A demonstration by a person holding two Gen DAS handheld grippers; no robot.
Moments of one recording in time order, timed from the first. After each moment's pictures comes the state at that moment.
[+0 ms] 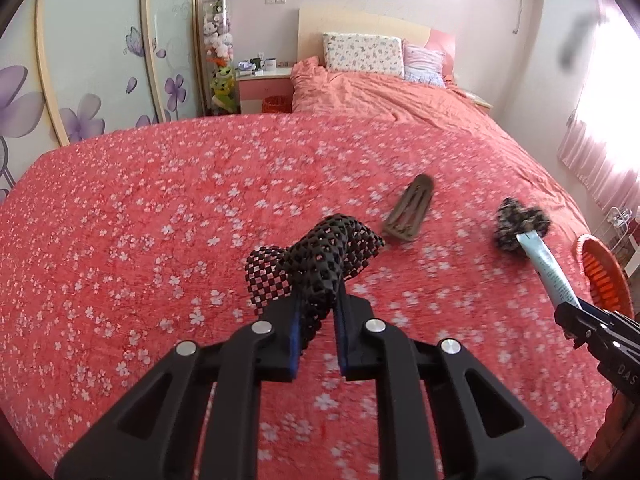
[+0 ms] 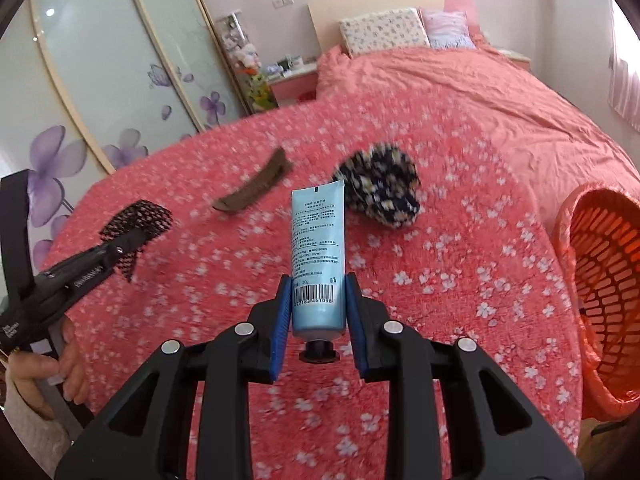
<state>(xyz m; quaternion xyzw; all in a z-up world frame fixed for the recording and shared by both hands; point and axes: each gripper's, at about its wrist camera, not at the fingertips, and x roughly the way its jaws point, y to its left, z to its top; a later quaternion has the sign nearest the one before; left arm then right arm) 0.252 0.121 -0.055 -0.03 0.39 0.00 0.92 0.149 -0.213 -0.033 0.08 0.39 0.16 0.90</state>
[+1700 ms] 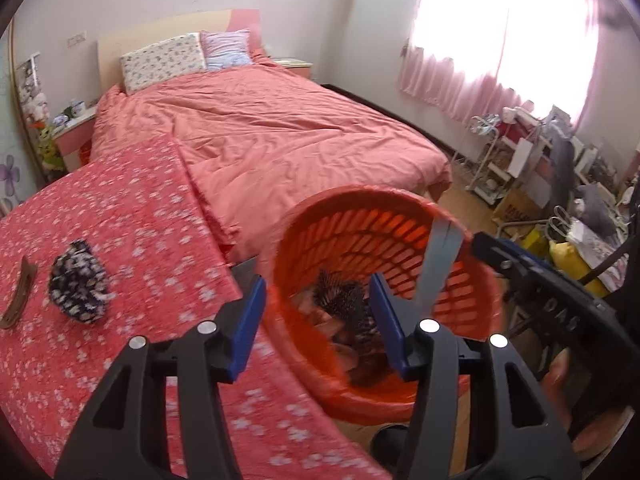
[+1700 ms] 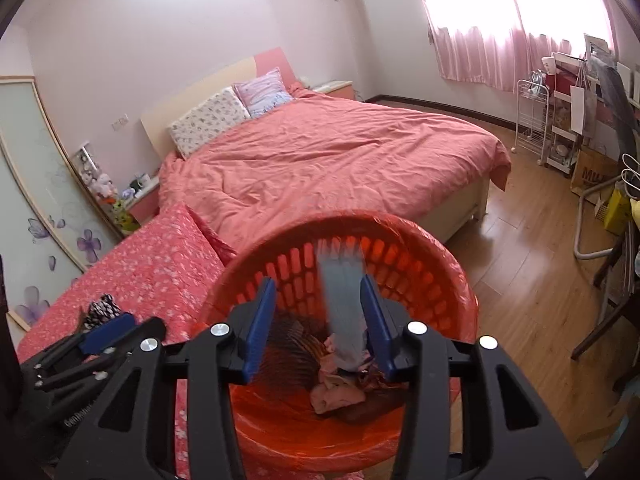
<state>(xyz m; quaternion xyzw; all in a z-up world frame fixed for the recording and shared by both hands) 0.250 -0.257 -0.051 0.06 0.39 -0.27 0.88 0.110 -0.489 -0.038 0.21 0.30 -0.11 0.92</state>
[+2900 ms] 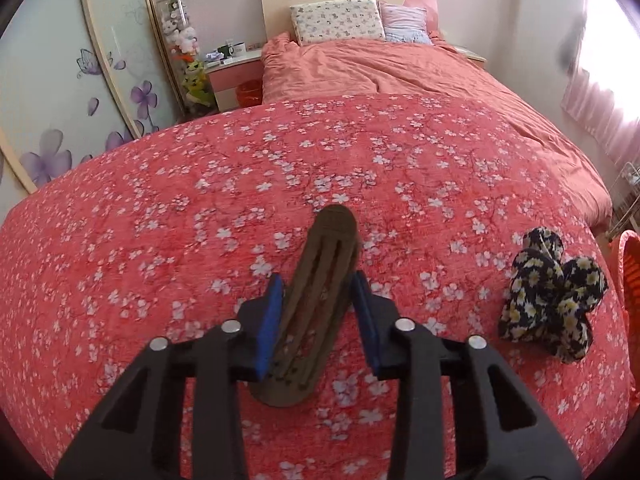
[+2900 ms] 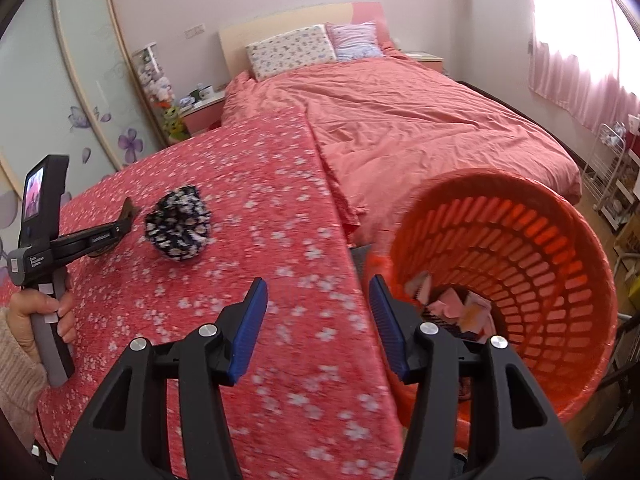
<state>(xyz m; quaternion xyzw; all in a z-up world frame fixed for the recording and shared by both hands) 0.389 0.020 -0.095 0.05 0.44 0.00 0.90 0.161 -0.325 -0.042 0.10 0.38 0.01 0.92</state>
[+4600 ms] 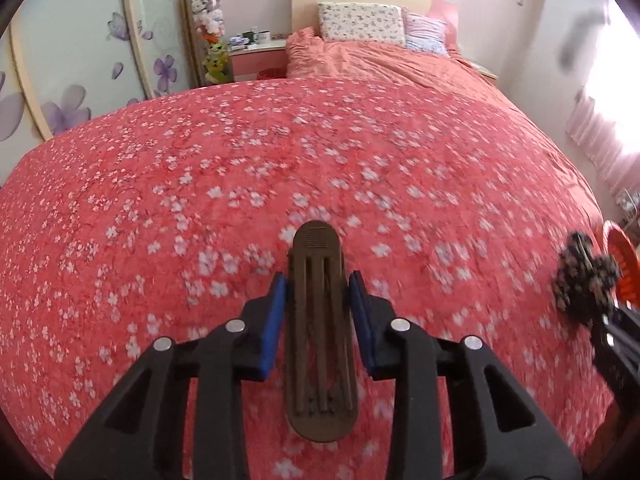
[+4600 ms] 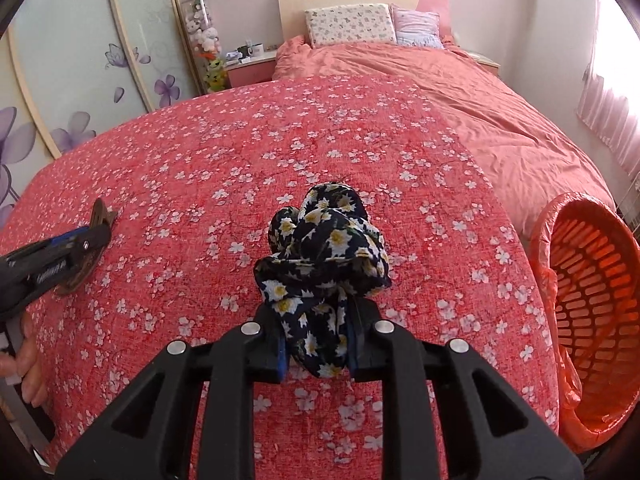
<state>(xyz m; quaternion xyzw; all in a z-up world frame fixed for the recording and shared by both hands) 0.303 0.097 -0.090 0.00 0.44 0.00 0.90 0.198 -0.216 -0.071 0.03 0.42 0.07 0.90</state>
